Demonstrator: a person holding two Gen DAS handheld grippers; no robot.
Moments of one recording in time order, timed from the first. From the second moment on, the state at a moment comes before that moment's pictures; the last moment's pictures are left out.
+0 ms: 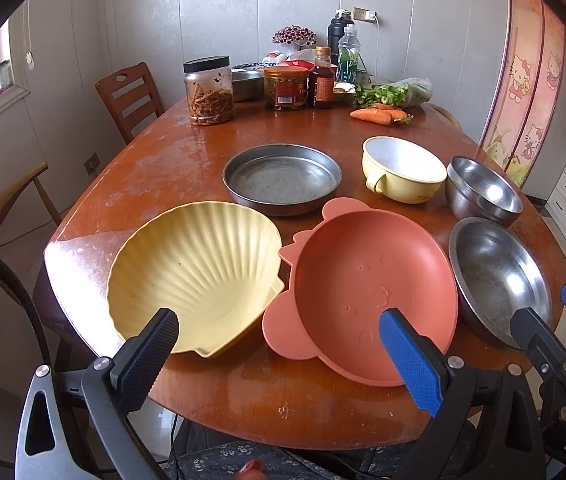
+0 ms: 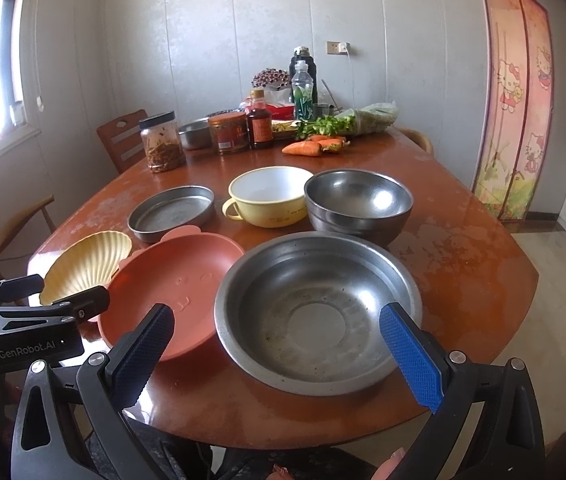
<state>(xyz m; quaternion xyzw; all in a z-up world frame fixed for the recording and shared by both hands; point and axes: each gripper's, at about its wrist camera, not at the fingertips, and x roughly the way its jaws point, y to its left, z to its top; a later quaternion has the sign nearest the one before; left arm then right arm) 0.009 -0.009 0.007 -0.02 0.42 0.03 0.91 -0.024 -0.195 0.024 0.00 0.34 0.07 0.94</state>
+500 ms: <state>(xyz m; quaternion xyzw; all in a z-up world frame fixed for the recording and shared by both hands) 0.013 -0.010 0.007 -0.02 0.42 0.03 0.91 -0.021 -0.197 0.024 0.00 0.34 0.07 0.94</state>
